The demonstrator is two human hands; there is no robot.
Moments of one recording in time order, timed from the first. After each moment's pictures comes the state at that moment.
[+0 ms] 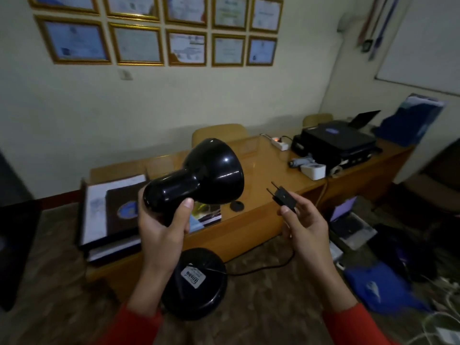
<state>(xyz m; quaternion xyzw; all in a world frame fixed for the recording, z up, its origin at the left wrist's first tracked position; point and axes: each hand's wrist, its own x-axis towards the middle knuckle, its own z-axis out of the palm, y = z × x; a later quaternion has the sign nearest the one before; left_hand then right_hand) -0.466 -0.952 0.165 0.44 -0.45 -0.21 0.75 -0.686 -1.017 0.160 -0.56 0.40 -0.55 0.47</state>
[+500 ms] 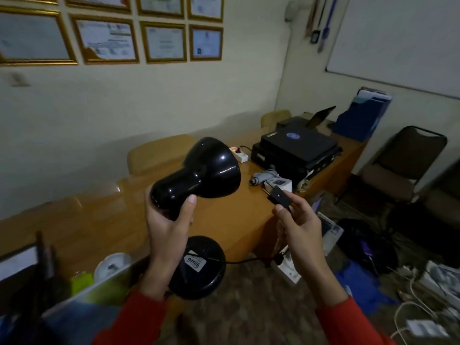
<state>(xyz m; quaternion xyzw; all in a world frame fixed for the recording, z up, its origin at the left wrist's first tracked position) -0.518 -1.271 0.165 0.42 -0.47 -0.29 0.72 -0.736 -1.277 0.169 -0.50 0.49 -0.59 0.41</state>
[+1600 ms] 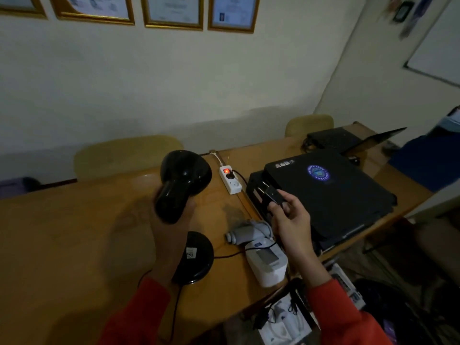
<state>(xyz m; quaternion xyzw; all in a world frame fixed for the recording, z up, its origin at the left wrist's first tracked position) -0.669 -1.697 0.074 0.58 -0.30 -0.19 0.73 -0.875 -1.771 0.094 -0.55 0.49 -0.48 0.48</state>
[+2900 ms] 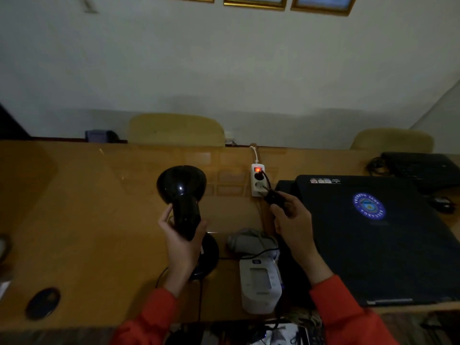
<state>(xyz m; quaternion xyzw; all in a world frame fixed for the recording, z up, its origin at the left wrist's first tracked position) -0.750 -1.734 0.001 0.67 -0.18 -0.13 0.70 -0.895 -1.908 0.031 -0.67 0.37 -0.35 0.54</state>
